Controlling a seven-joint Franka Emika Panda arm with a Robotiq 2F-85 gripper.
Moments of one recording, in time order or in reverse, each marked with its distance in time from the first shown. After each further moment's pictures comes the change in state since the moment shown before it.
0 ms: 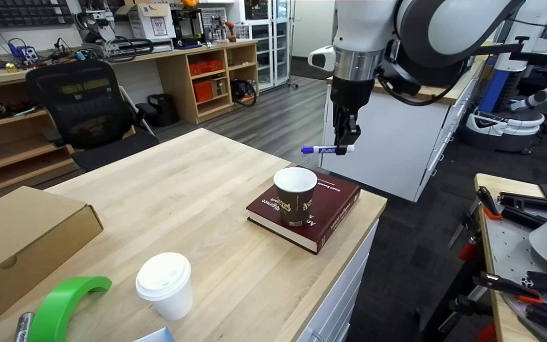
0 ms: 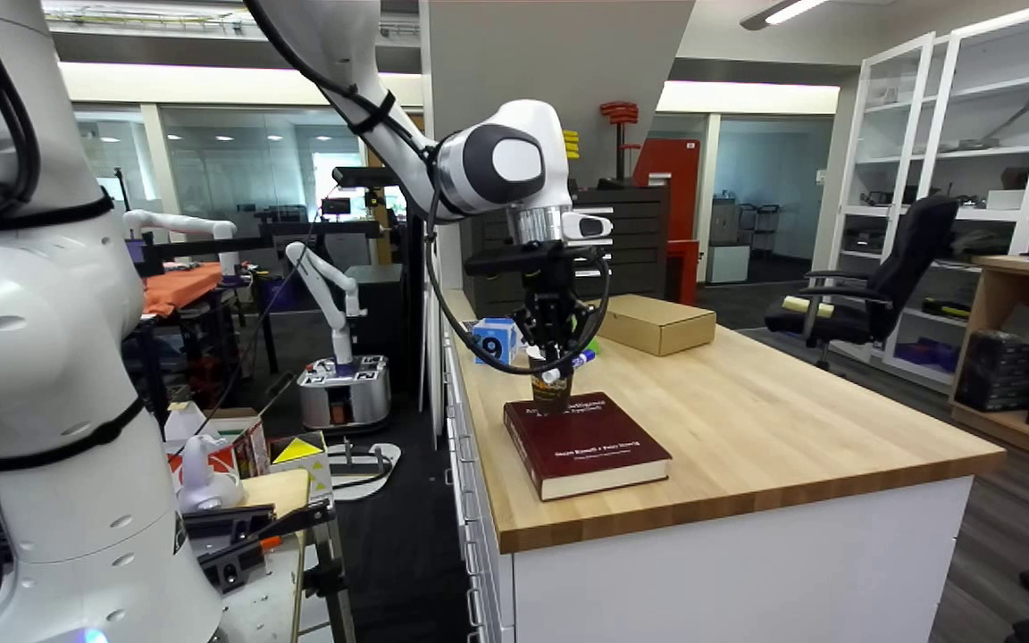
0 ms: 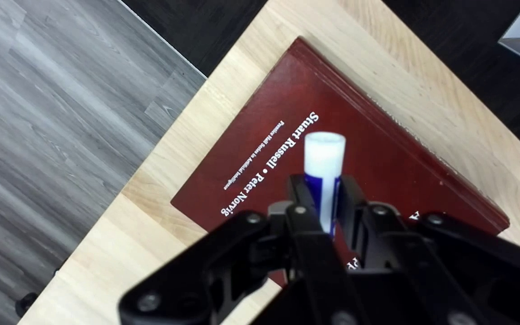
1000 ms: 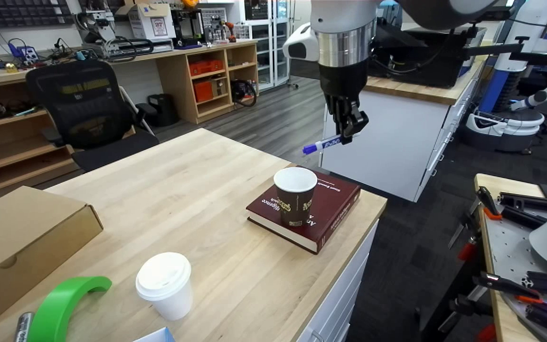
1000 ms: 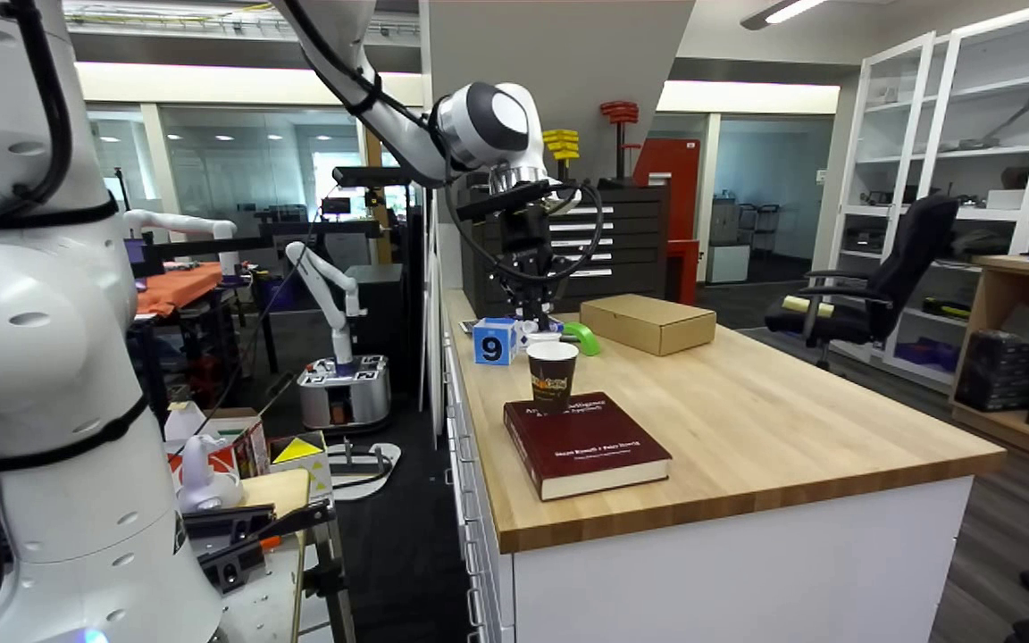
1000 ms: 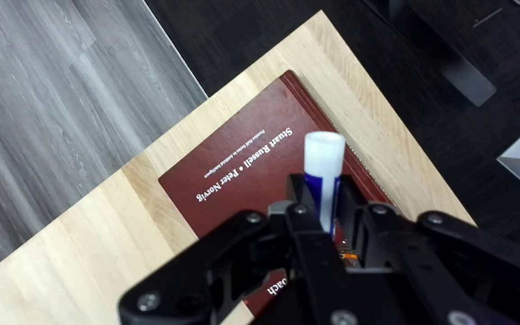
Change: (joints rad) arm 0.085 0.061 0.111 0.243 -0.144 -0.423 -0.001
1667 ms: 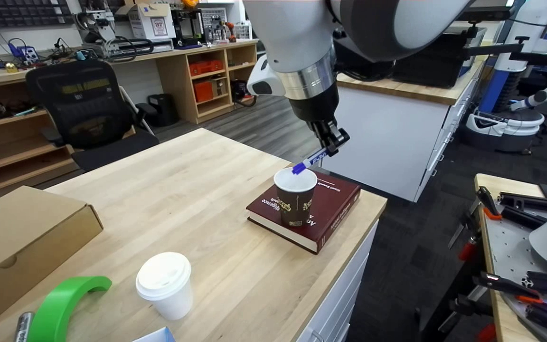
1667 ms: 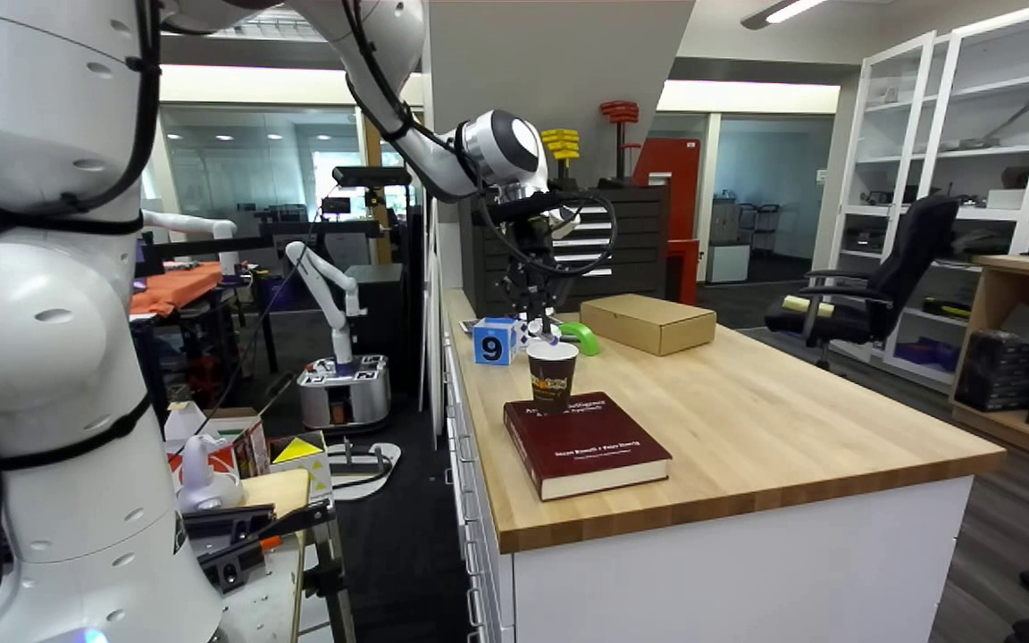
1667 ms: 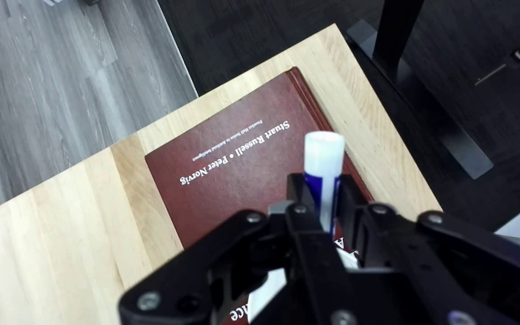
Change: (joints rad) arm 0.085 0.234 0.023 0.251 -0.105 -0.223 -0.044
